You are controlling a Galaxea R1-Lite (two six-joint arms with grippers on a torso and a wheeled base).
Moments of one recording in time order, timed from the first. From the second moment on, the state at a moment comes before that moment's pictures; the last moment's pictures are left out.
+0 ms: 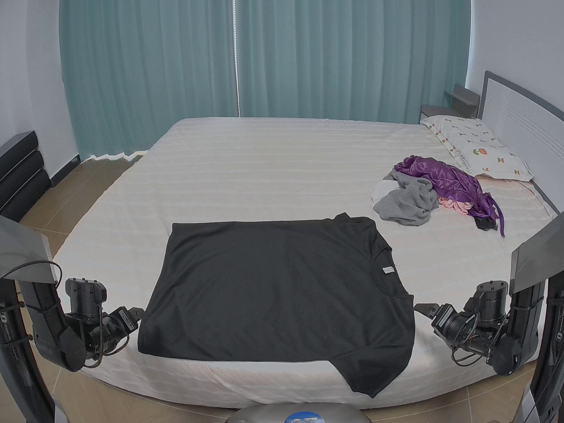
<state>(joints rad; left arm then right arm) 0.03 2.13 -0.21 -1.17 0.11 -0.62 0.16 2.28 -0.10 -1.55 0.08 0.89</state>
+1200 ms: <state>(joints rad) 0.03 2.11 -0.24 -1.17 0.10 -0.72 0.15 2.28 -0.10 -1.55 0.08 0.90</state>
